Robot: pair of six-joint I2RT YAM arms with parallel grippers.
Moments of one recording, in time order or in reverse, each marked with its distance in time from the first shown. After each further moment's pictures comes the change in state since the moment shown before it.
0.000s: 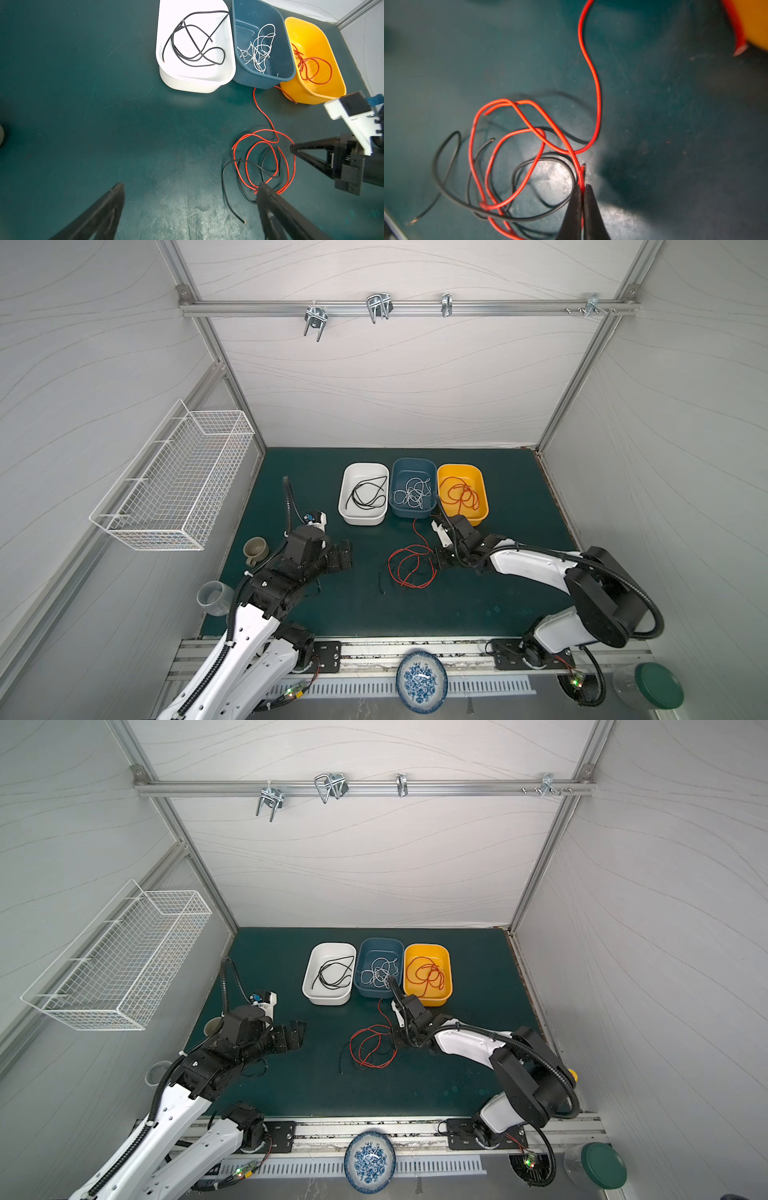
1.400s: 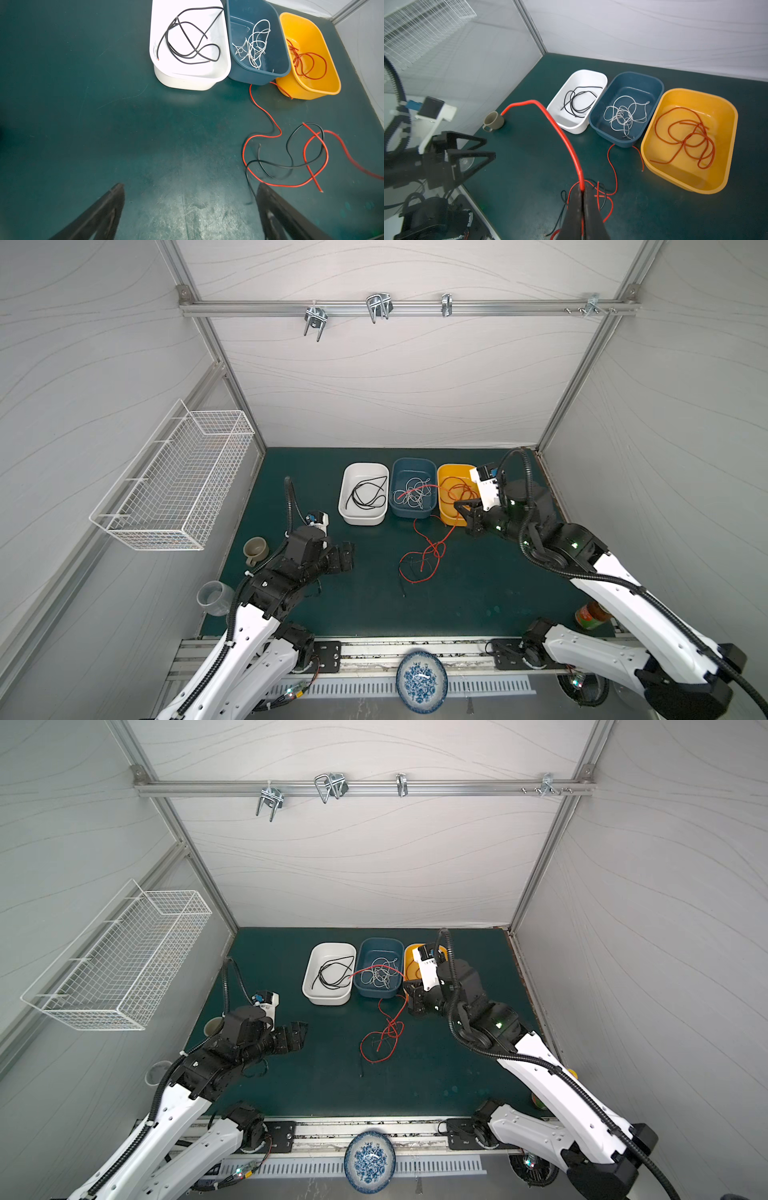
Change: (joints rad) left arm -0.012 -0.001 -0.002 0.000 0.023 0.007; right arm 0.000 -0.479 0.477 -0.422 0.106 -0.113
